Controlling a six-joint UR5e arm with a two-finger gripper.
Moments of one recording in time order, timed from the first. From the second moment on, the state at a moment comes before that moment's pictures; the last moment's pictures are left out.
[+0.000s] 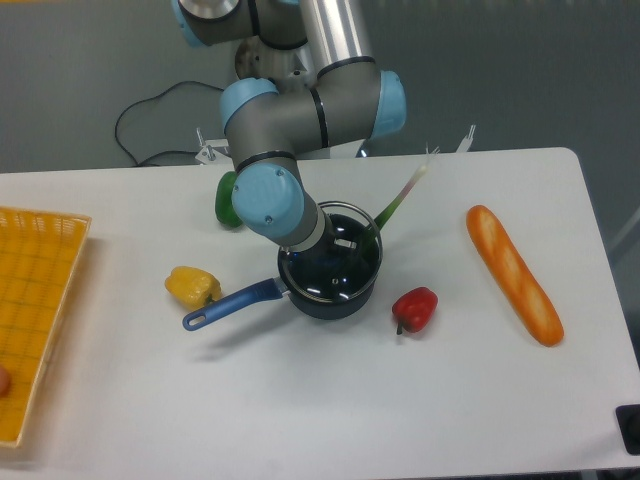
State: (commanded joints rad) arm 2.31 -1.90 -1.68 -1.33 1.87 0.54
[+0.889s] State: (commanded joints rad) arm 2.31 -1.90 -1.68 -1.33 1.89 0.55
